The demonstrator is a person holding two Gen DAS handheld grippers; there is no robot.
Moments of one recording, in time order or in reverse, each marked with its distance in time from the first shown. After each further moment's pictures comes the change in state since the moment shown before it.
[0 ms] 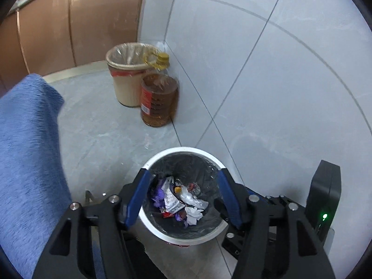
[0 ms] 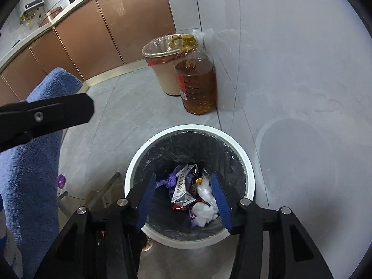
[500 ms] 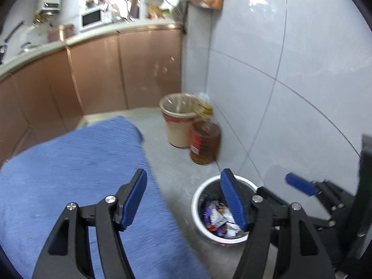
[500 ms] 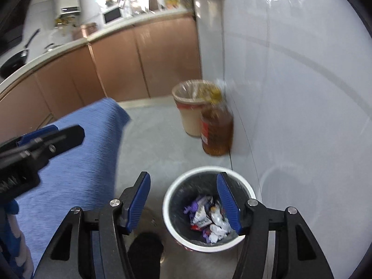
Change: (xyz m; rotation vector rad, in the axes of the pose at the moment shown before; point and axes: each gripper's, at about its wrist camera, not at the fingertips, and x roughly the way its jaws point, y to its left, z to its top) left arm -0.154 0.017 -0.039 0.009 -0.296 0.269; right arm -0.119 0.075 0.010 -0.155 -0.250 0.041
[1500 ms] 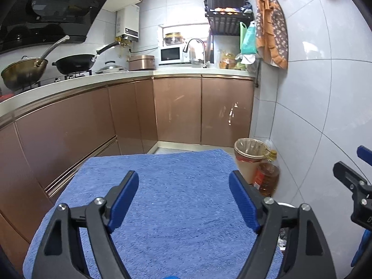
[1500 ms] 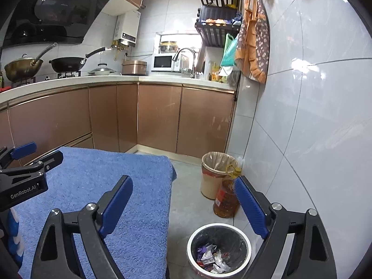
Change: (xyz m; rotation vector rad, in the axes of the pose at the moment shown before) left arm -0.189 0.118 -0.051 -0.172 -0.260 0.353; right arm -0.145 0.122 0.015 -0.265 -0.360 0.038
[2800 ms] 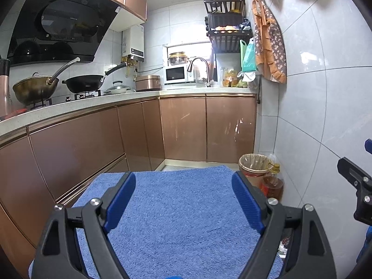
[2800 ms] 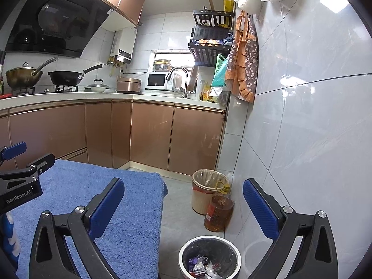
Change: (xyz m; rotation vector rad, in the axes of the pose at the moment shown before) left arm -0.042 -0.006 0.003 0.026 -0.121 0.040; right arm -0.042 -0.005 -0.003 -0.006 -0.116 -0.054
